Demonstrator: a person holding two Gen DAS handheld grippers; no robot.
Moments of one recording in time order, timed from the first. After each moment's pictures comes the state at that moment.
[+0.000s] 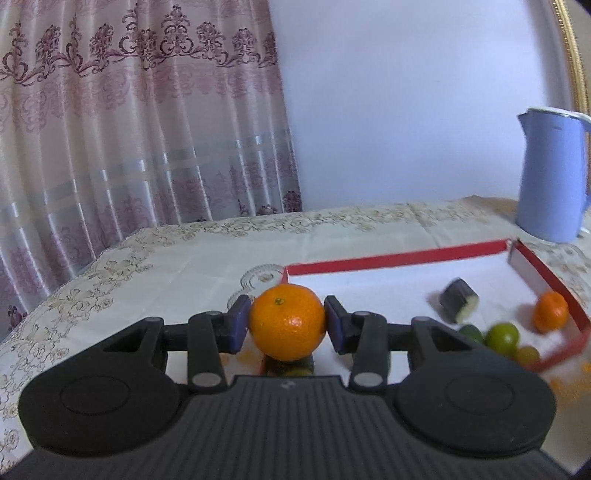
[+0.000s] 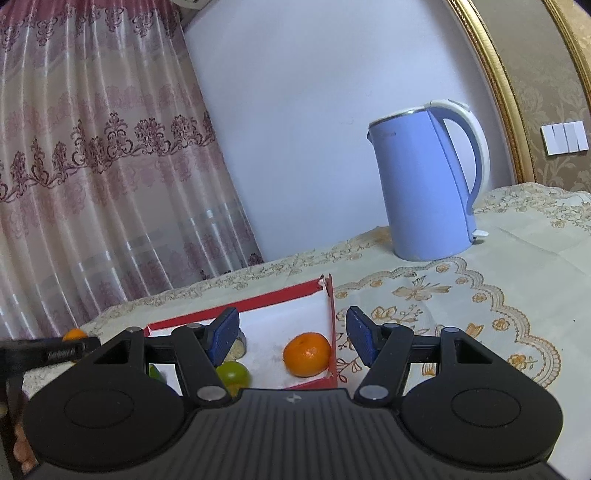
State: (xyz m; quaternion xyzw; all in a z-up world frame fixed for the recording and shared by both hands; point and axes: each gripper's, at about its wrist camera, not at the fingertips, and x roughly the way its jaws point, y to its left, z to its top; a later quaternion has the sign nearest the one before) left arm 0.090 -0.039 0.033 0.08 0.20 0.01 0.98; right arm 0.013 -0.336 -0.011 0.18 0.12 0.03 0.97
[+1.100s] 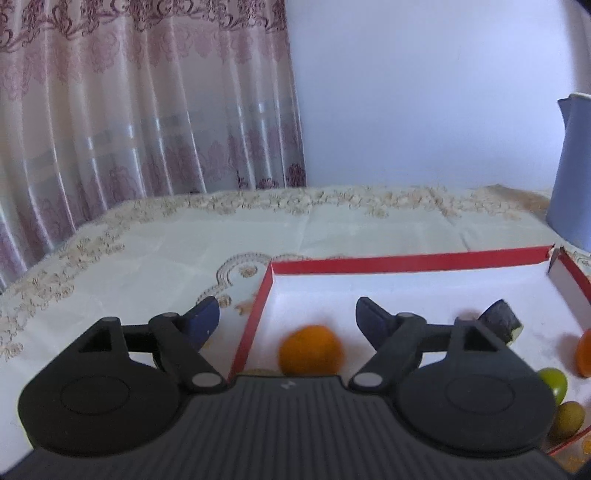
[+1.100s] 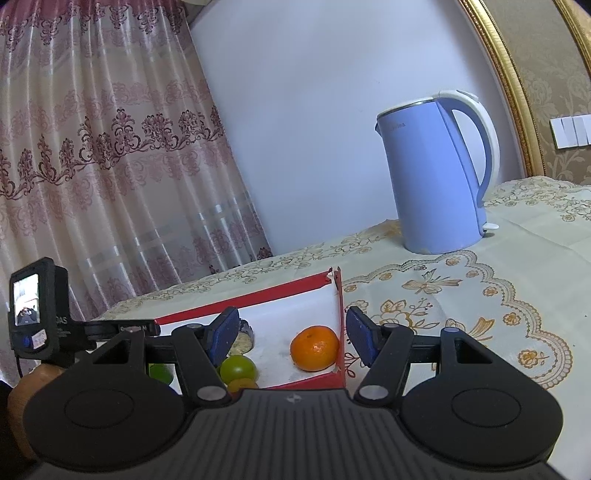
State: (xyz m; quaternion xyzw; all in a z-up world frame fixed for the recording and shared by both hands) left arm 0.168 -0.051 0.010 0.05 0.24 0.02 0.97; right arm 0.017 -0.337 -0.014 0.18 0.13 0.05 0.97
